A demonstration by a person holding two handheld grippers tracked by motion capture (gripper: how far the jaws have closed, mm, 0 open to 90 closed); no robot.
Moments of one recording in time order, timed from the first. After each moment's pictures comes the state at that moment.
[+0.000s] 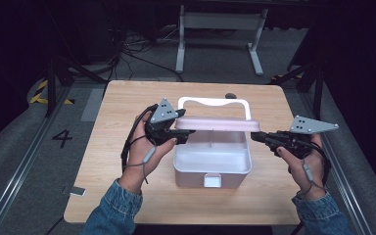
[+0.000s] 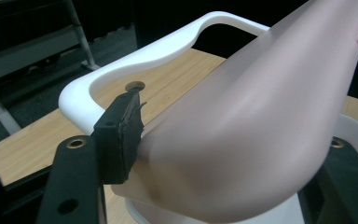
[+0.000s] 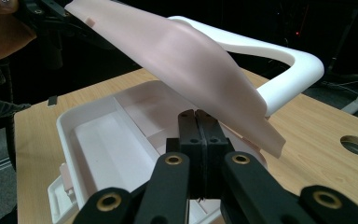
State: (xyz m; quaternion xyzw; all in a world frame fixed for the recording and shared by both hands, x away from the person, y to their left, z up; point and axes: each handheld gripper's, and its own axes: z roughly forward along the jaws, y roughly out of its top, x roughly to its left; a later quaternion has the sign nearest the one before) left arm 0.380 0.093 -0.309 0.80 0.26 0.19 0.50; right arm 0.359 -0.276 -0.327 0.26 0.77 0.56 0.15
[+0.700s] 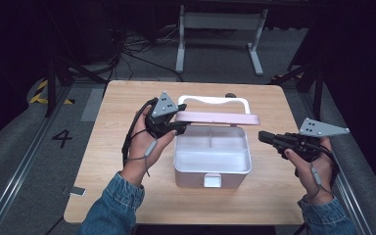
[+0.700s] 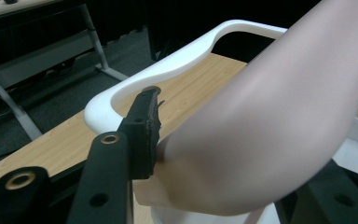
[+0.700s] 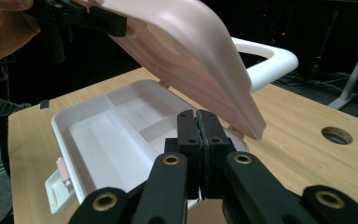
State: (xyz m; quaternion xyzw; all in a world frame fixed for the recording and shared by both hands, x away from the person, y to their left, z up) left arm 0.397 0.095 -0.302 0.80 0.26 0.21 0.50; right arm 0.349 -0.294 -0.326 0.28 0.76 0.56 0.16
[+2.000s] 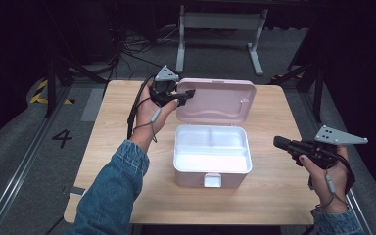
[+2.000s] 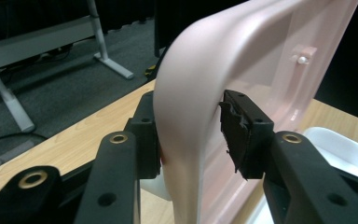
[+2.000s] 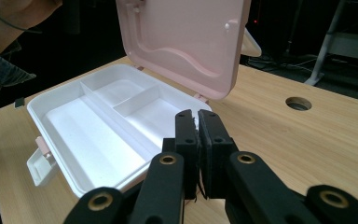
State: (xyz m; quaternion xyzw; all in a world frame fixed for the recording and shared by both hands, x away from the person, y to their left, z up) left arm 0.480 0.093 -0.295 0.79 0.31 0.18 0.50; right arm 0.334 -0.327 -0.335 0.33 0.75 0.54 0.18
